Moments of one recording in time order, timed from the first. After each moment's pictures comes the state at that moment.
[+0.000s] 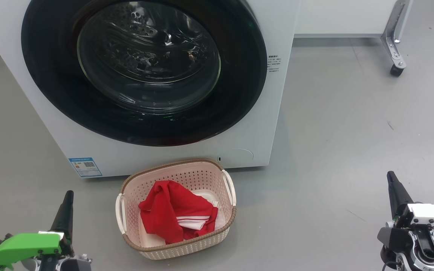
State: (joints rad) left arm -0.05 0.05 0.04 0.25 -1.64 -0.10 0.08; right arm -0.05 -0.08 -0.06 0.24 1.66 0.10 0.05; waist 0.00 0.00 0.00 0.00
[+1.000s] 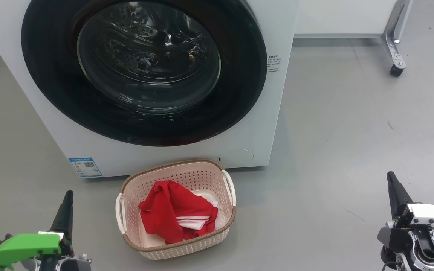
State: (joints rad) left arm -0.05 0.05 0.04 0.25 -1.64 -0.11 0.08; right arm -0.05 -0.08 -0.06 0.25 1.66 0.10 0.05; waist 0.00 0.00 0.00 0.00
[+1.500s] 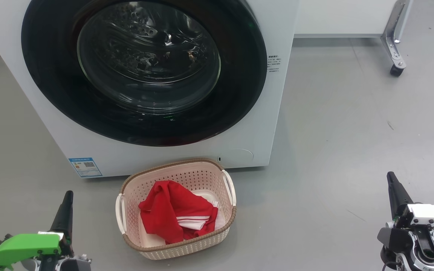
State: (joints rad) left arm -0.05 0.05 0.04 0.25 -1.64 -0.11 0.08; right arm -0.05 -0.08 -0.06 0.25 1.66 0.10 0.05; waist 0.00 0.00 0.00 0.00
